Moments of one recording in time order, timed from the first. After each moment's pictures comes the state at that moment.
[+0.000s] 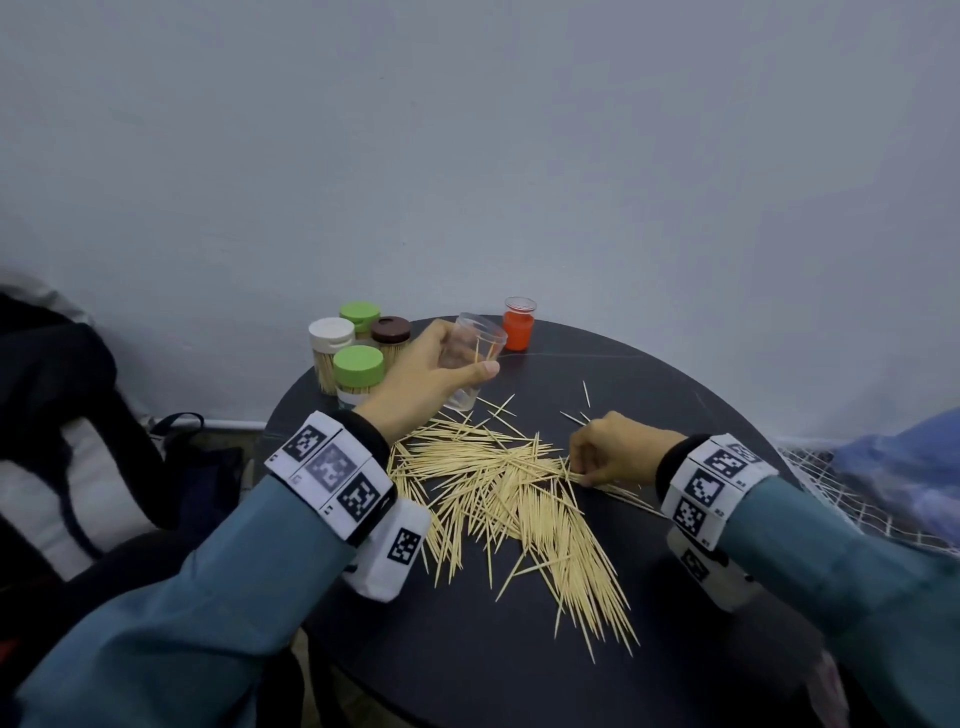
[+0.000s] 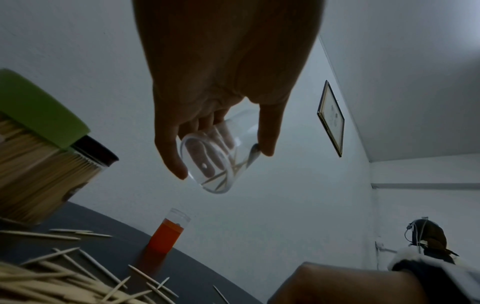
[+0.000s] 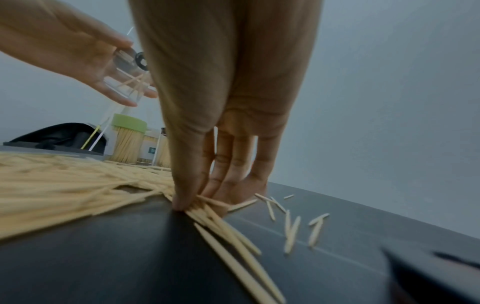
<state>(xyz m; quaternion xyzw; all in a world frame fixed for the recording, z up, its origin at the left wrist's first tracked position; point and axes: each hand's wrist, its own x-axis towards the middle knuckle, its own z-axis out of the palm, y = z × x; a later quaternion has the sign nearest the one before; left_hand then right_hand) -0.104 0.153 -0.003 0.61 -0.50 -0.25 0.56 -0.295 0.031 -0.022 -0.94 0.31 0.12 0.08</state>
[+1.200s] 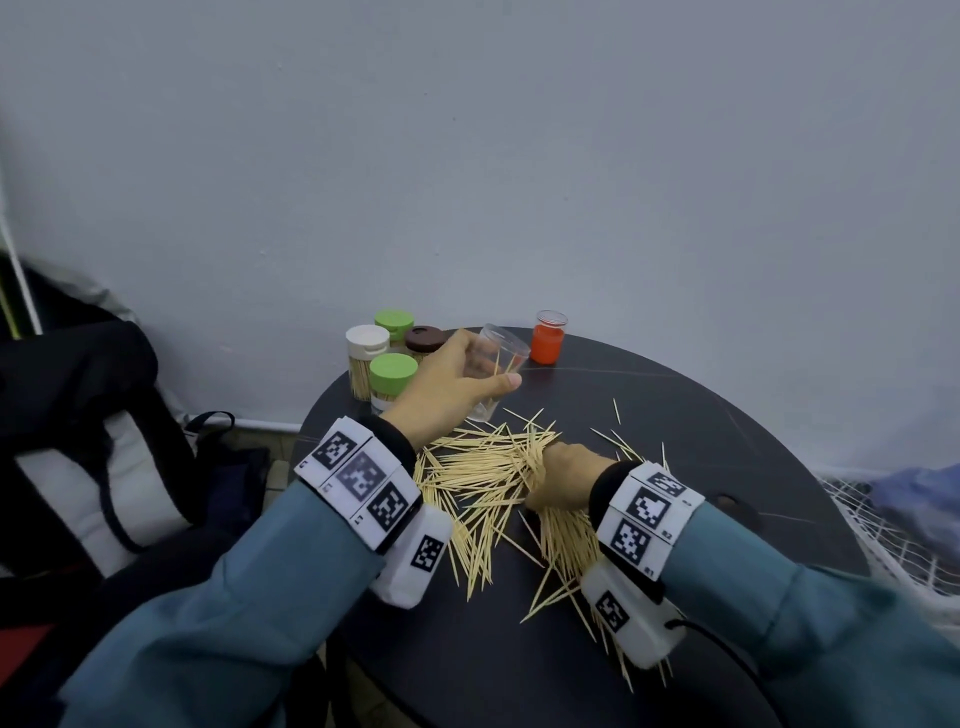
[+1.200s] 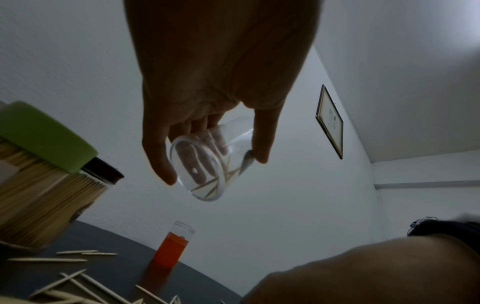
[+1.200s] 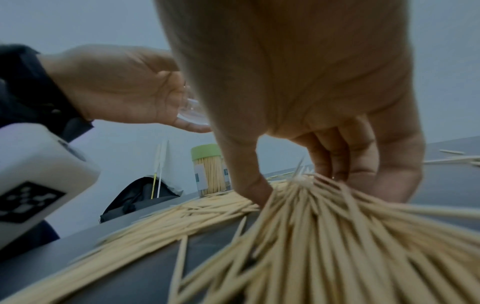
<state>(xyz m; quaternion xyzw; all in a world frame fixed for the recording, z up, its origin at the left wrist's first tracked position) -0.091 0.157 -0.005 0.64 -0.50 -0.23 0.54 -0.230 0.097 -0.019 -0.87 0.45 0.14 0.14</state>
